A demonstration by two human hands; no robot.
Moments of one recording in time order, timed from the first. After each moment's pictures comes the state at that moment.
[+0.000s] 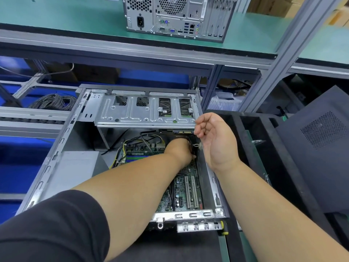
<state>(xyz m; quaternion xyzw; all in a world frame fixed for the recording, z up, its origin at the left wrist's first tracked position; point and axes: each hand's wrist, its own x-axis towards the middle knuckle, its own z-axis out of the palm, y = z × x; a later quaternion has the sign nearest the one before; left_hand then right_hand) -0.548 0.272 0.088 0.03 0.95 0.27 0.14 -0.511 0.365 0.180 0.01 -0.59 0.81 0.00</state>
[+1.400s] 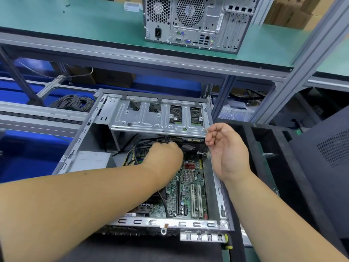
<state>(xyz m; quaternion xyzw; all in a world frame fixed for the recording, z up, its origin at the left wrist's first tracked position) -0.487 0.219 0.151 0.16 0.97 -0.19 0.04 -0.515 0.374 0.171 0.05 -0.56 0.83 -0.02</state>
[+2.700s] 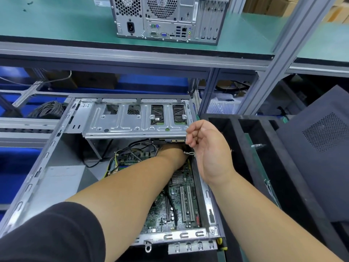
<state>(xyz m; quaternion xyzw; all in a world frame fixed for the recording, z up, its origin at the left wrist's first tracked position) -0.572 0.274 0.079 0.11 0.98 0.06 0.15 -0.514 0.368 0.175 0.04 -0.60 0.80 -0.01</state>
